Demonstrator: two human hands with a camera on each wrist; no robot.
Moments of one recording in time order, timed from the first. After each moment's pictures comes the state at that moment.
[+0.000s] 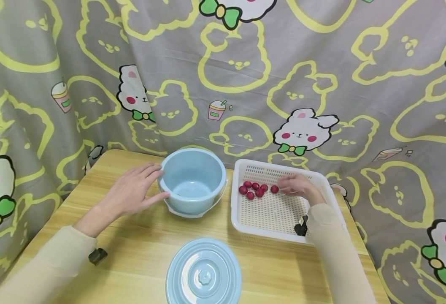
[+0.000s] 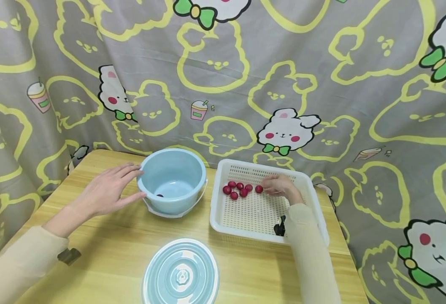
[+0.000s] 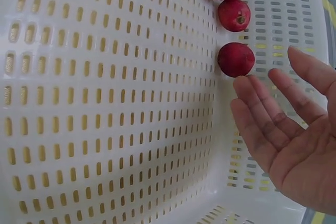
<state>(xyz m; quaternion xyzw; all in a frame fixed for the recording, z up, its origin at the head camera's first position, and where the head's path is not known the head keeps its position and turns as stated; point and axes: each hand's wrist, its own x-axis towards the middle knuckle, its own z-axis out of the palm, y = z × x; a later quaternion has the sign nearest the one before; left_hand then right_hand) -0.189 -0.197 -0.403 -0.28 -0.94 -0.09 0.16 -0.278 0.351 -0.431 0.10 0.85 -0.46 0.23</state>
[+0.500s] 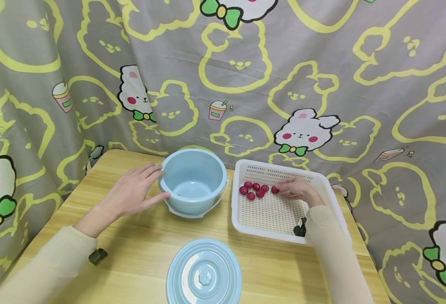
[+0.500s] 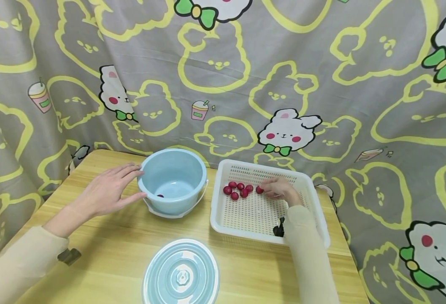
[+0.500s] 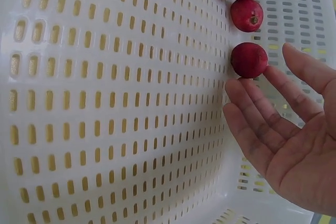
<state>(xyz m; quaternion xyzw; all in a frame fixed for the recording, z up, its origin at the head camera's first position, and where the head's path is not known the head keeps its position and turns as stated) -0.189 -0.198 -0.402 -0.28 -0.94 -0.09 0.16 -0.279 0.349 -0.442 0.10 0.85 -0.45 0.25</state>
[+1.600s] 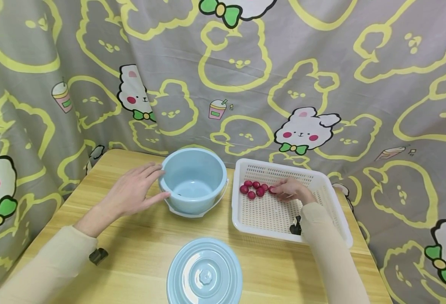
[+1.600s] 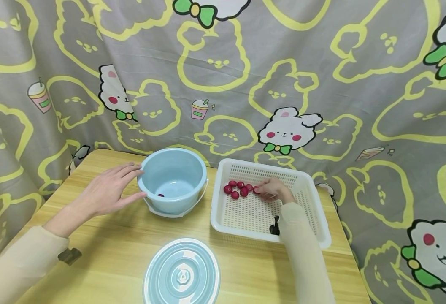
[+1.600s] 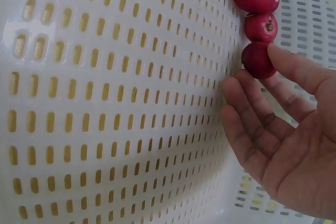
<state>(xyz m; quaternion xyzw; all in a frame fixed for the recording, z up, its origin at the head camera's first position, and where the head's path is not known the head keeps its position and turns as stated) -0.189 -0.197 -0.403 -0.28 -0.94 -0.10 0.15 -0.284 0.330 -0.450 0.10 0.86 -0.41 0.28</state>
